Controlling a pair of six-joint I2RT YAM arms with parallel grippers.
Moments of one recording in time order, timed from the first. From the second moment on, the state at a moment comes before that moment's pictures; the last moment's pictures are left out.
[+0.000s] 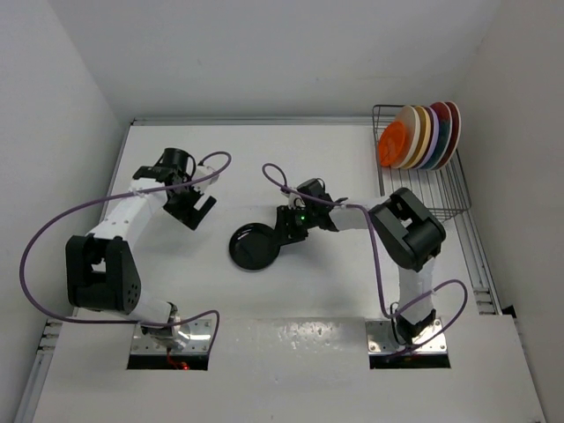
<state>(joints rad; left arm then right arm) -0.08 1.48 1.13 -0.84 -0.01 0.51 0.62 1.95 0.98 0.04 -0.56 0.47</state>
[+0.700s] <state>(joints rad) 0.05 1.37 0.99 -0.58 0.29 0.50 0.38 1.60 1.05 -0.07 -0.30 0.43</state>
